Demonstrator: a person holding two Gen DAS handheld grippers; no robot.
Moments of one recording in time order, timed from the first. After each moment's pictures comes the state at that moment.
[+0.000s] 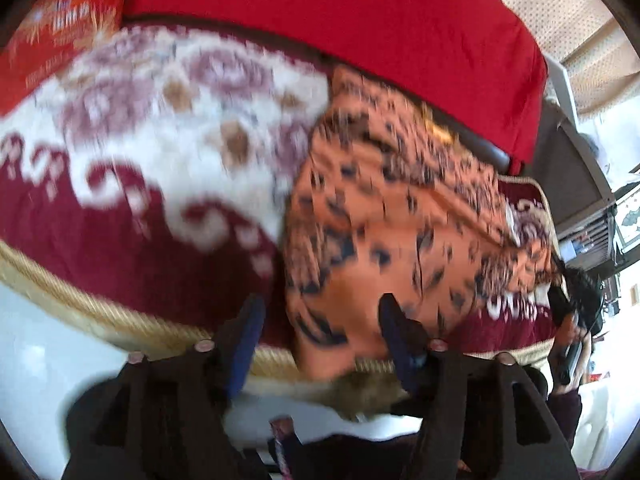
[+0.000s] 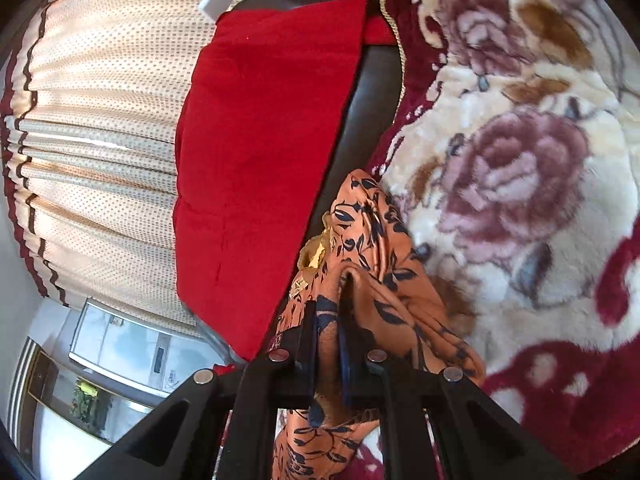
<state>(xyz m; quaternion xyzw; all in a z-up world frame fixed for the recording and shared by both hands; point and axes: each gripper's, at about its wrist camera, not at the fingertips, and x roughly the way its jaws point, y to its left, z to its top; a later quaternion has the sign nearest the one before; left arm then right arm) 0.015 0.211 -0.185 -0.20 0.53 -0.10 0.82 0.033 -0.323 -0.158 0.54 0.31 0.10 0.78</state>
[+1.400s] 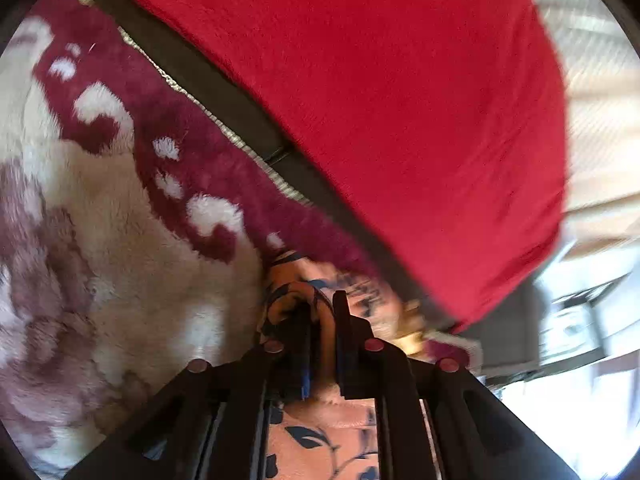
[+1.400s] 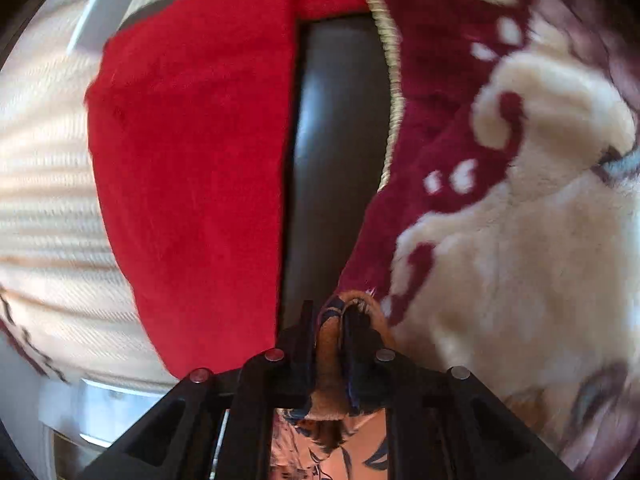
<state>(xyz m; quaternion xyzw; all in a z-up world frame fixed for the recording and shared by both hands) 0.359 0.227 -0.245 -0.45 0.45 -0.17 0.75 0.275 -0.391 -0.235 0.62 0.33 0.05 0.71</state>
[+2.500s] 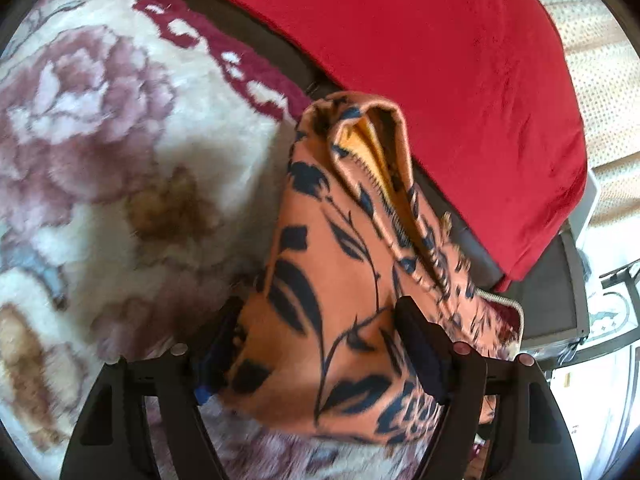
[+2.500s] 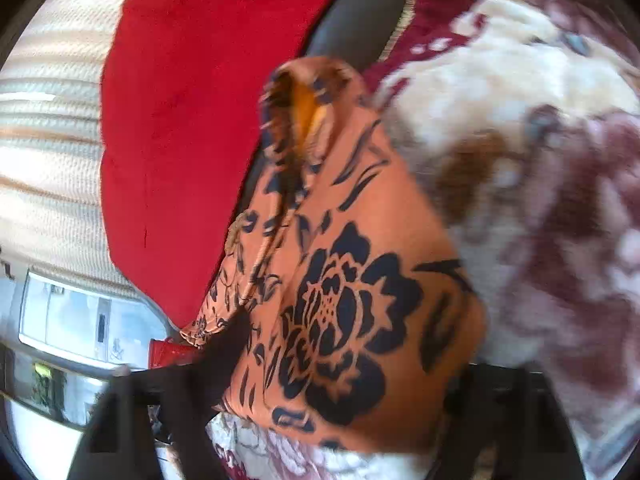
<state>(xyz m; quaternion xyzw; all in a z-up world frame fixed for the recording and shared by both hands) 0.250 0.175 -0.240 -0.37 0.49 -0.10 0.78 0.187 -0.293 -0.216 0.47 0.44 0.10 0.75</state>
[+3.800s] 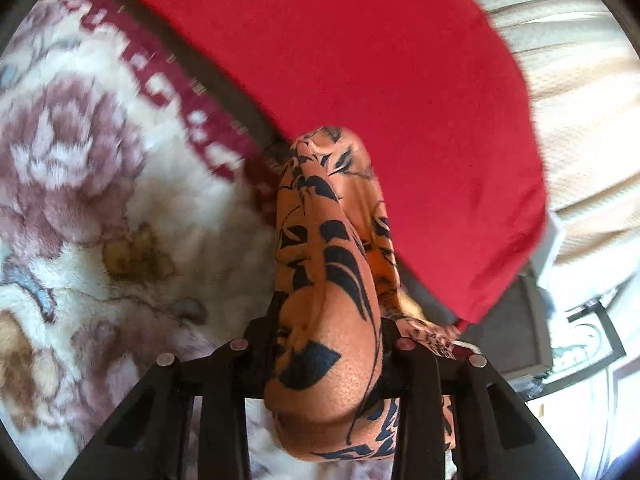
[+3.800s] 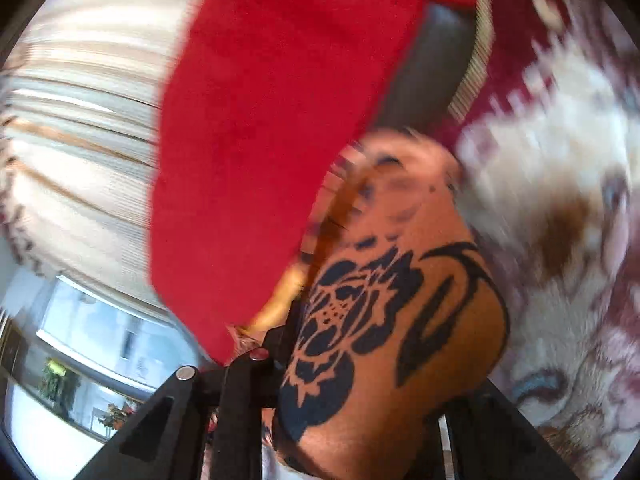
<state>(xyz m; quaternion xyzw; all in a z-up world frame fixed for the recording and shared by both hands) 0.228 0.160 -0.187 -0.42 0.40 -0.12 0.81 0.175 -0.284 -0.156 0.47 0.32 0.12 0.81</state>
